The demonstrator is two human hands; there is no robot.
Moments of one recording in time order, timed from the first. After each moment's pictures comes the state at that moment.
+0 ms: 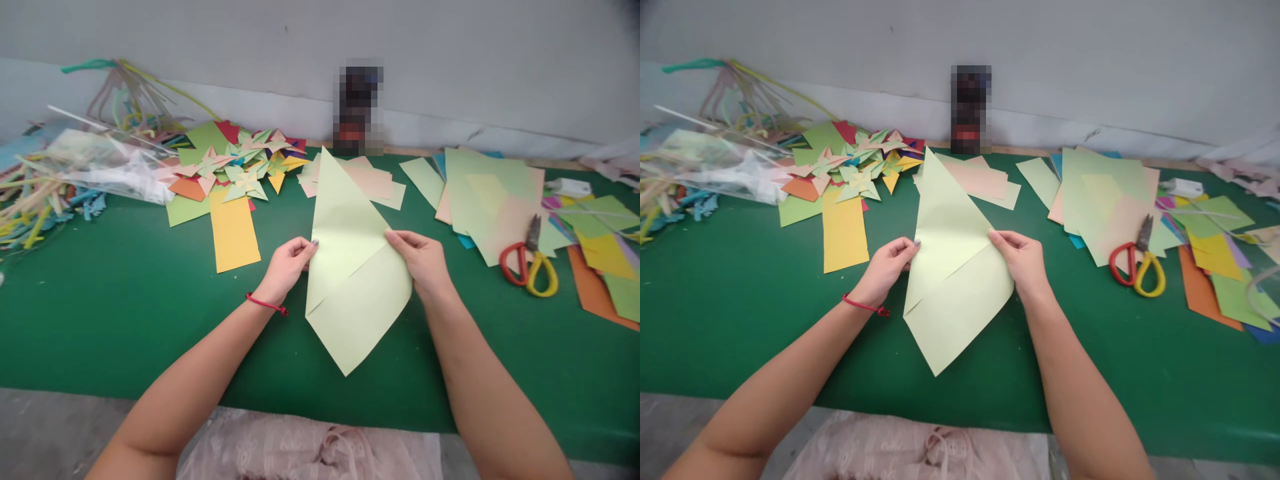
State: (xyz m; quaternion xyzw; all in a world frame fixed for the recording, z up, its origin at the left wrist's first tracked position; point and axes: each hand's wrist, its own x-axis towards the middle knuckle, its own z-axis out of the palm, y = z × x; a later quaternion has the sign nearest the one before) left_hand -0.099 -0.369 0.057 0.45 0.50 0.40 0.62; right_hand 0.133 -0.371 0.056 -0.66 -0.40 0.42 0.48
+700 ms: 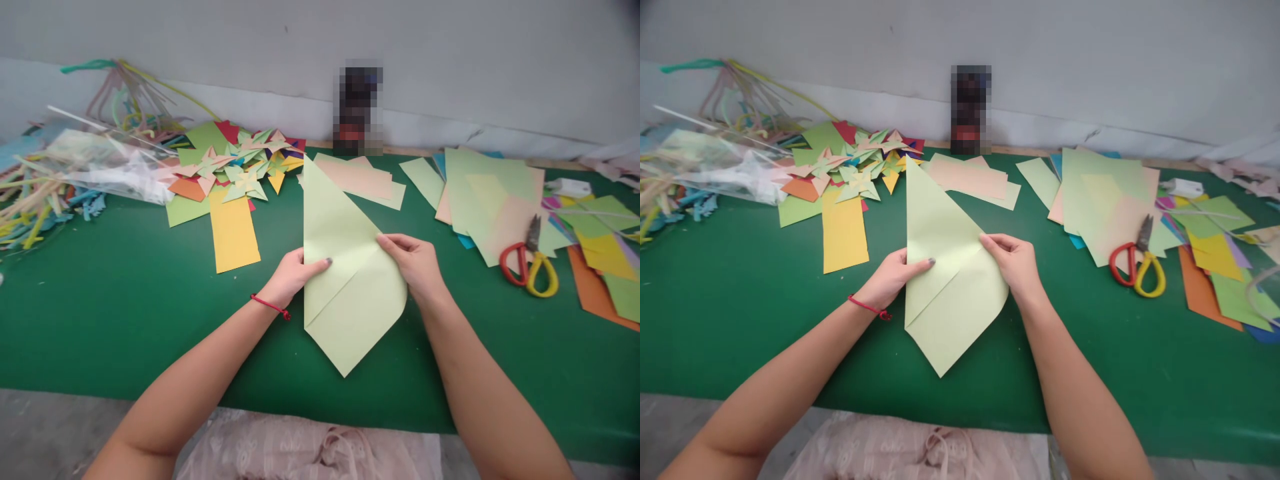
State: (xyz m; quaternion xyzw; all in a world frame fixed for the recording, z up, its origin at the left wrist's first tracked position) left_hand -0.095 -0.376 0.052 0.41 0.48 0.34 0.70; right_hand 0.125 -0.375 0.058 -0.65 -0.44 0.43 0.45
